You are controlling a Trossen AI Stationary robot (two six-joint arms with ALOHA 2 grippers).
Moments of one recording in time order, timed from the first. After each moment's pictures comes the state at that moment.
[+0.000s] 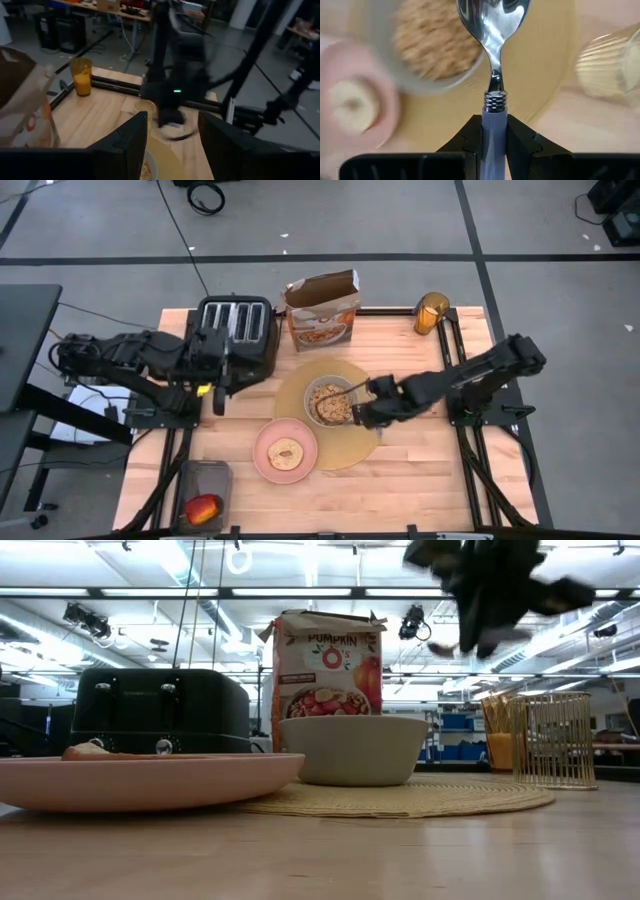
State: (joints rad) left arm -0.27 1.01 1.36 -0.55 -0.35 -0.28; right arm 0.30 1.55 1.25 -1.03 0.23 1.67
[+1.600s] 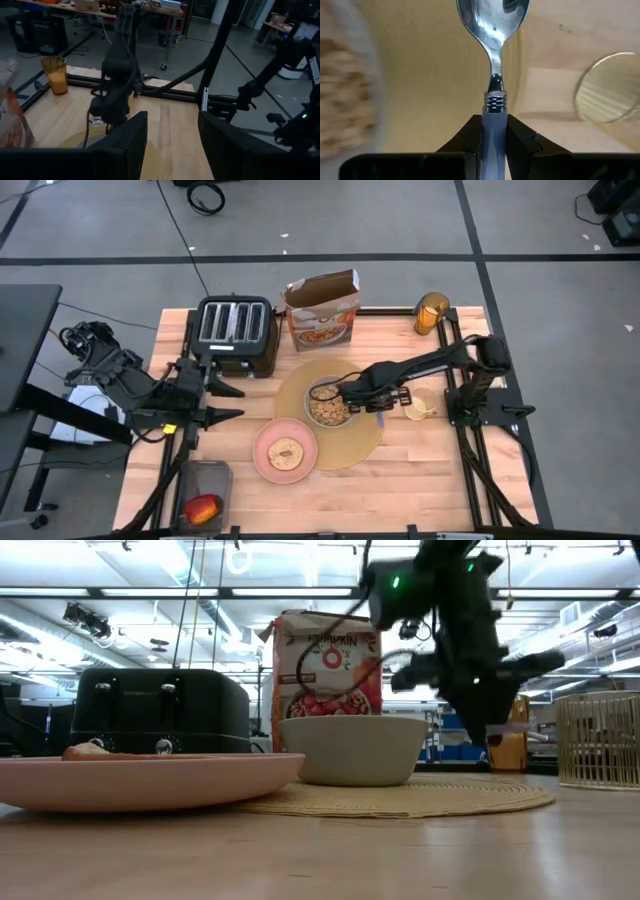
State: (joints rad) left arm -0.68 0.99 1.36 -0.60 -0.65 -0.36; right arm 0.04 1.79 1.22 -1.08 0.00 1.53
